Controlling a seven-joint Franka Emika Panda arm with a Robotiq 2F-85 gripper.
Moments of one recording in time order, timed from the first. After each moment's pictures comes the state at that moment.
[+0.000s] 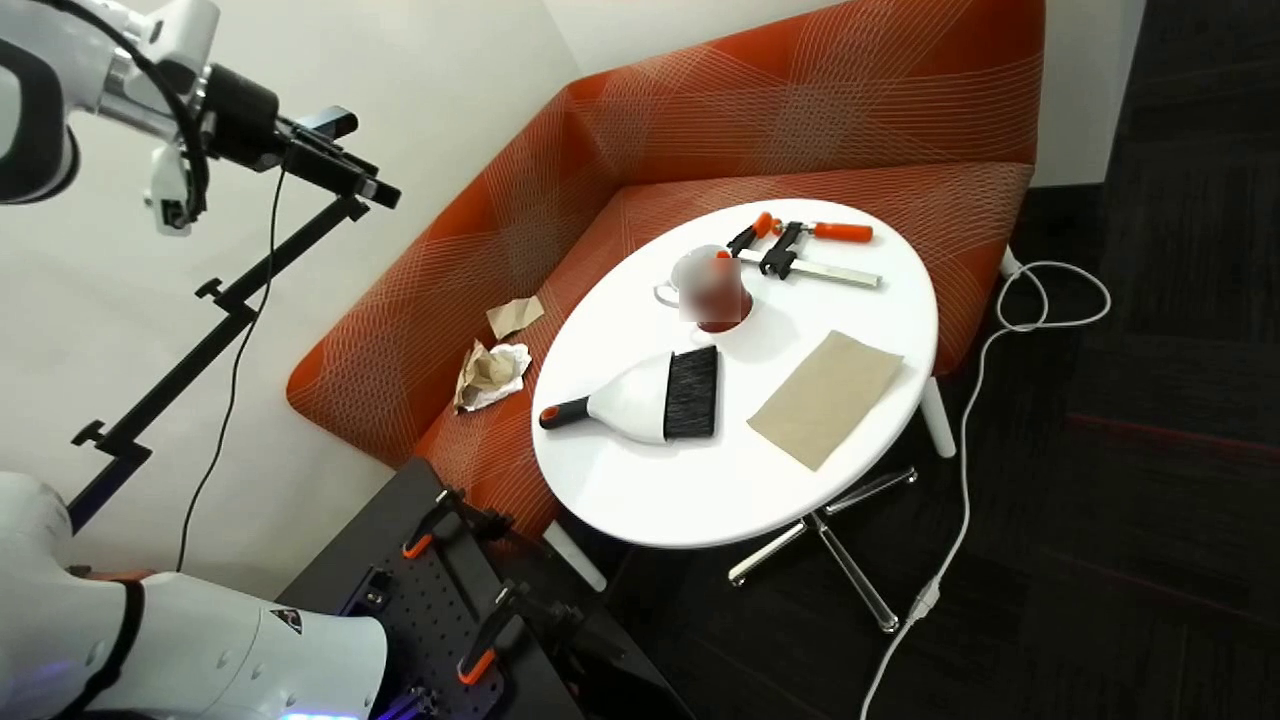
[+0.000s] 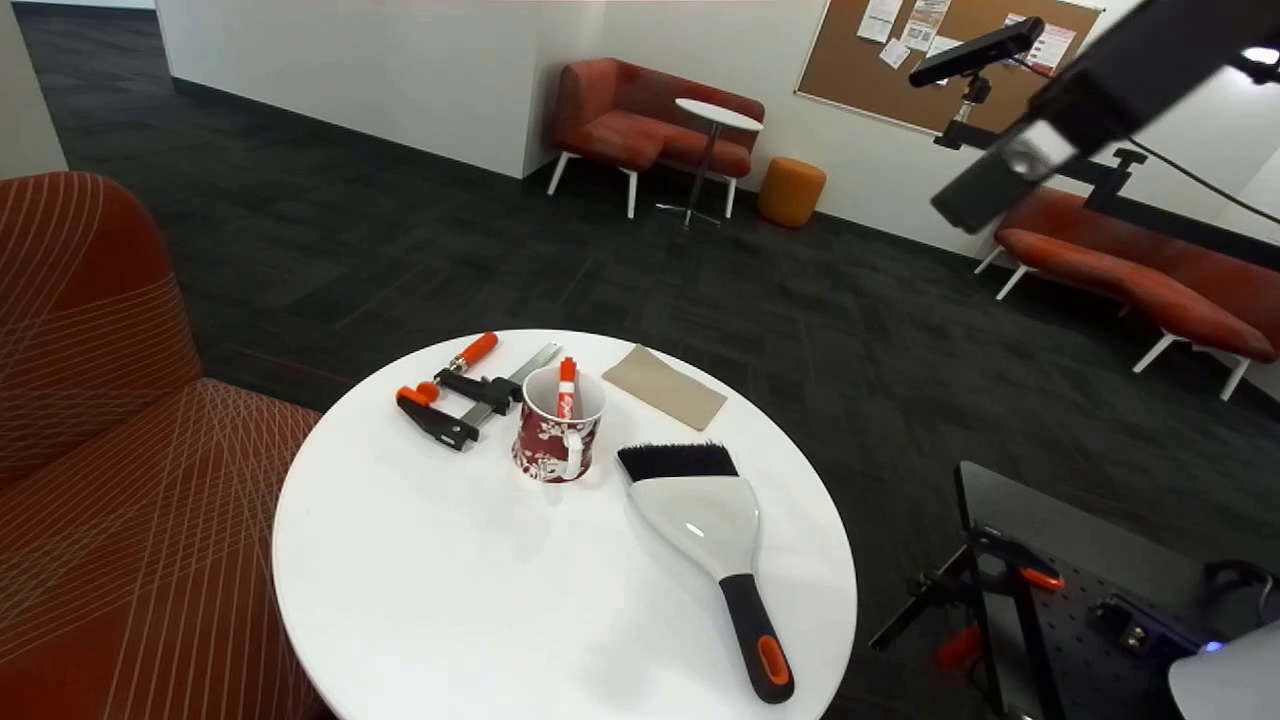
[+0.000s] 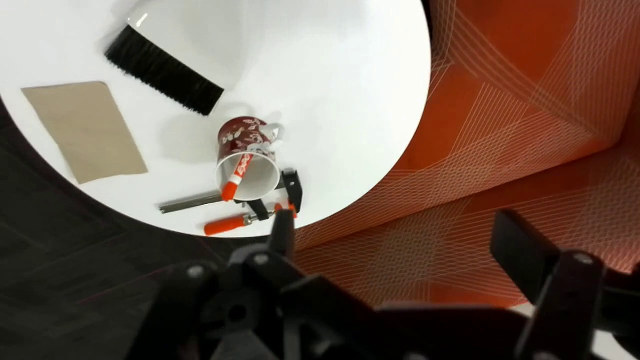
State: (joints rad) arm 0.05 -0.58 0.21 -2.66 0.15 2.54 0.31
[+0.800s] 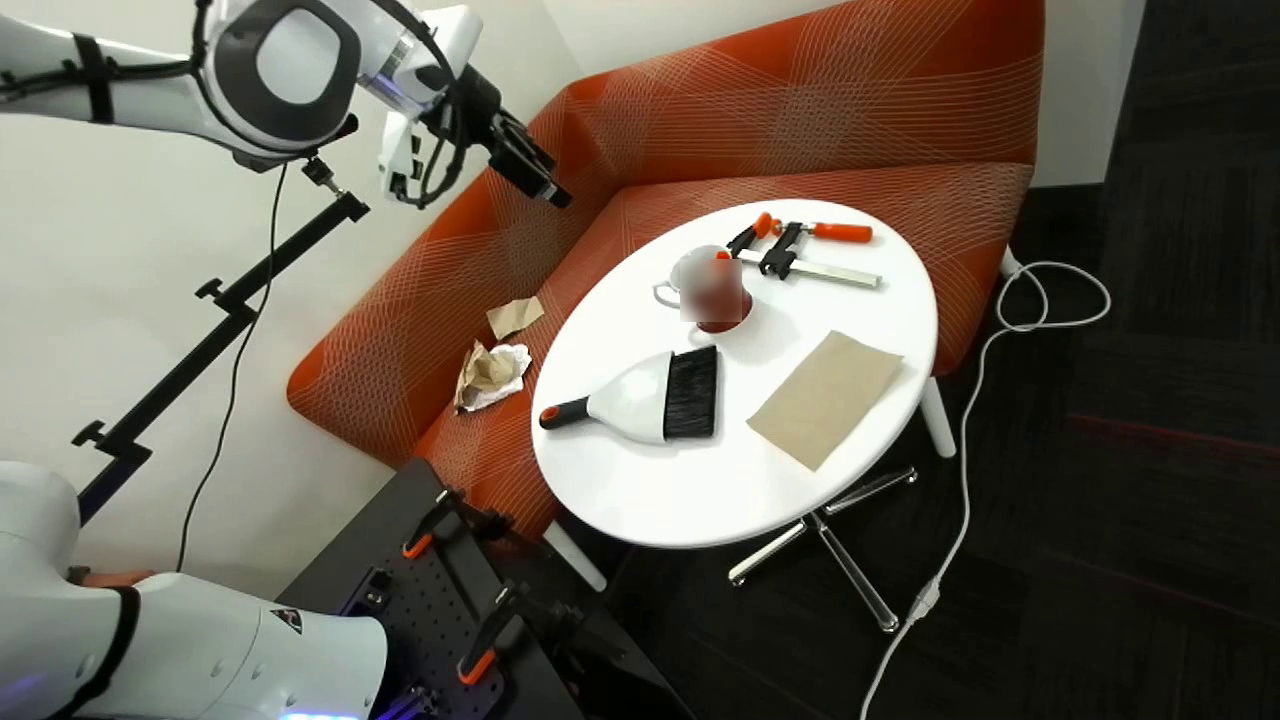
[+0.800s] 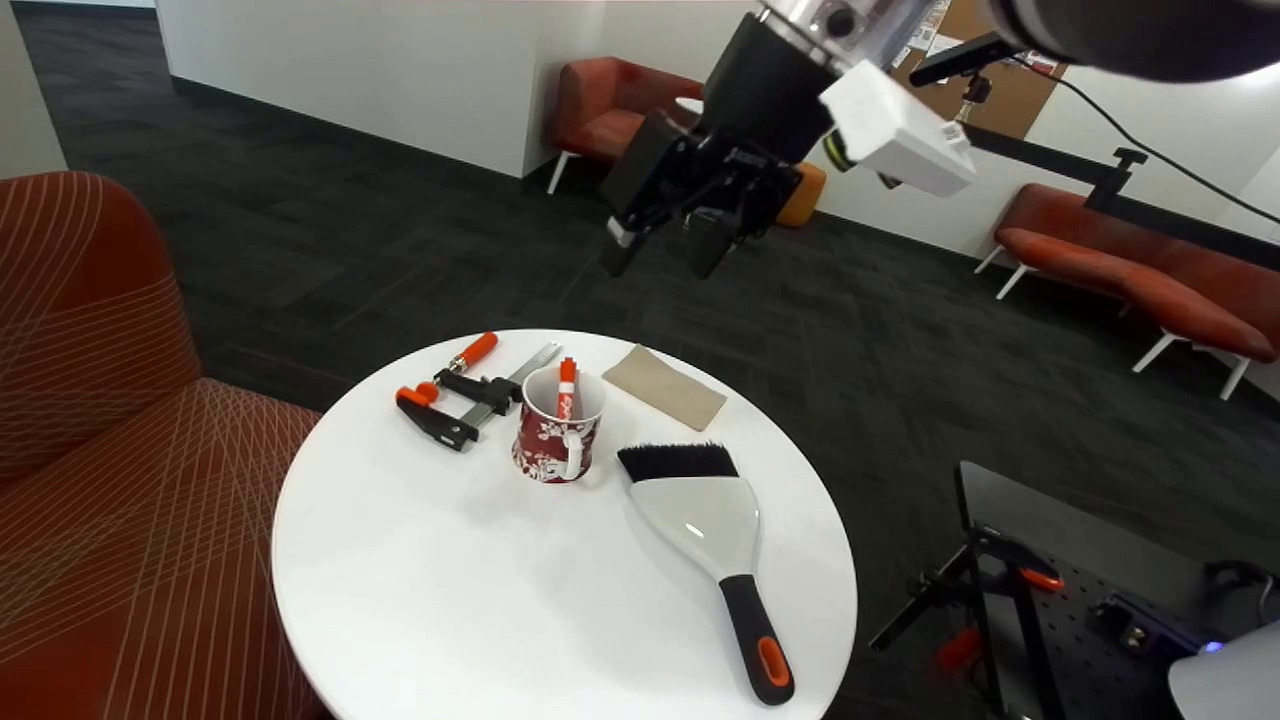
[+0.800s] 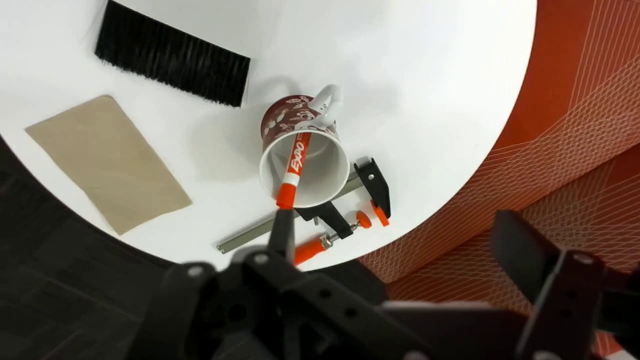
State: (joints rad) arm -0.07 0.05 0.17 -2.27 -0.08 2.63 0.63
